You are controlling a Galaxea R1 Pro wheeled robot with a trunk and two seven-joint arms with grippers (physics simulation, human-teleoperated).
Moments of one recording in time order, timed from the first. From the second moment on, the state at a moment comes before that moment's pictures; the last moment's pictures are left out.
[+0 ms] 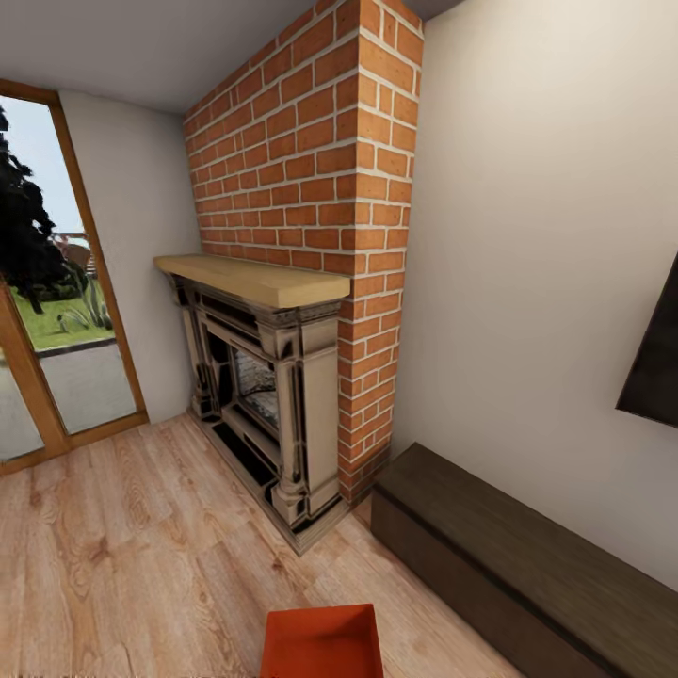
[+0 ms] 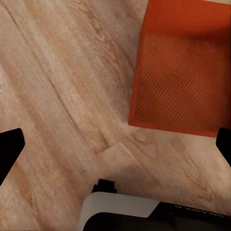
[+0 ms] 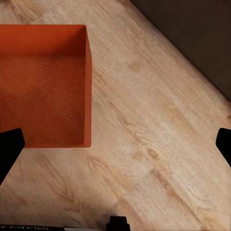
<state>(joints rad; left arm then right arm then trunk) -0.30 0.02 0.06 0.06 0.14 -0.33 0.02 -0.28 0.01 0.03 -0.22 0.03 -0.14 -0.02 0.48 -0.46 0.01</state>
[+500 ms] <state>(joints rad) -0.30 0.02 0.06 0.06 0.14 -0.33 0.02 -0.28 0.01 0.03 -0.22 0.03 -0.14 -0.02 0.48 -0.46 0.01</state>
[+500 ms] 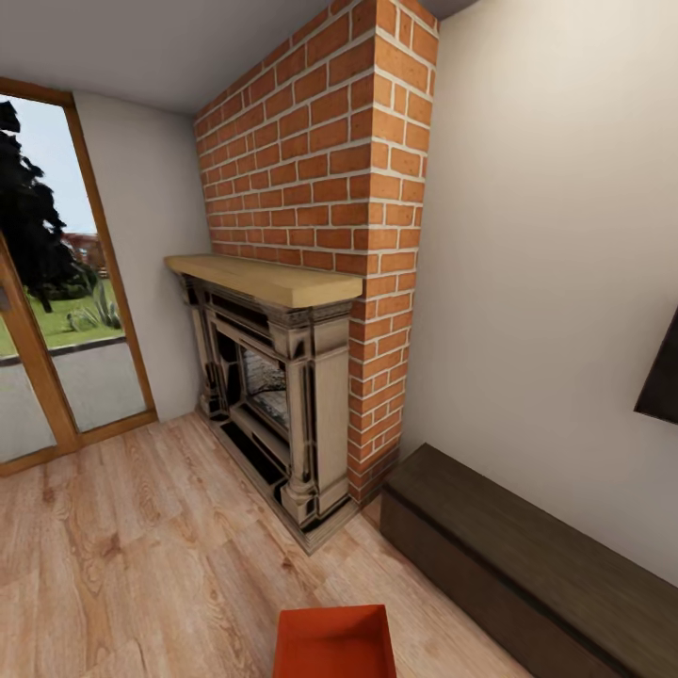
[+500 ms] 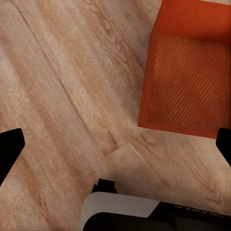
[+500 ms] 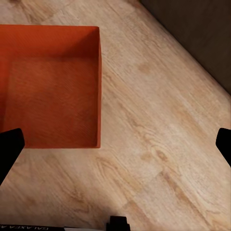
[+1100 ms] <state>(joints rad) -0.30 0.02 0.06 0.06 0.14 -0.33 0.02 -0.28 0.01 0.03 -0.22 0.03 -0.14 -0.02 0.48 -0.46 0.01</state>
